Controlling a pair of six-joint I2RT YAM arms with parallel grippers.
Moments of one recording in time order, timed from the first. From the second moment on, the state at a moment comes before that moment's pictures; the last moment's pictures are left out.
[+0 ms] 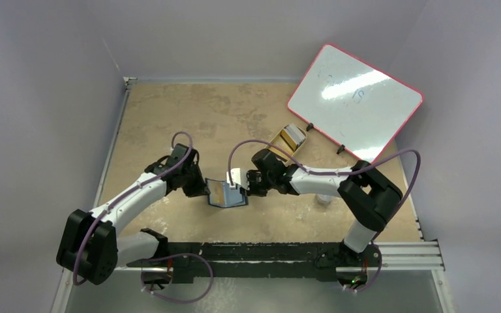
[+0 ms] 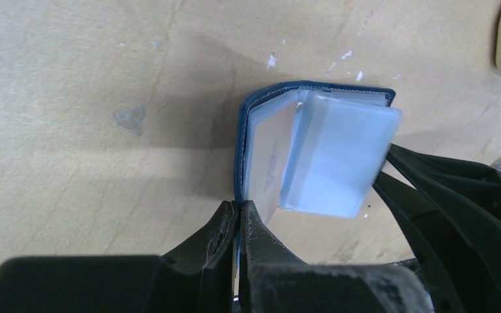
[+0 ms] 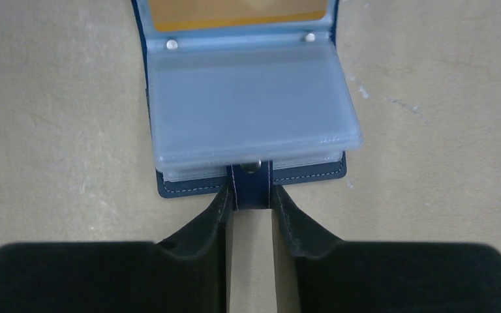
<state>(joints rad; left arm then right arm) -0.42 1.18 0.66 -0.56 0.13 -0.83 0.88 1.69 0.87 -0.06 -0.36 -0.69</state>
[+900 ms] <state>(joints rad) -0.37 1.21 0.60 -0.31 0.36 -0.90 0.88 1.69 0.66 0.51 -0.42 -0.38</state>
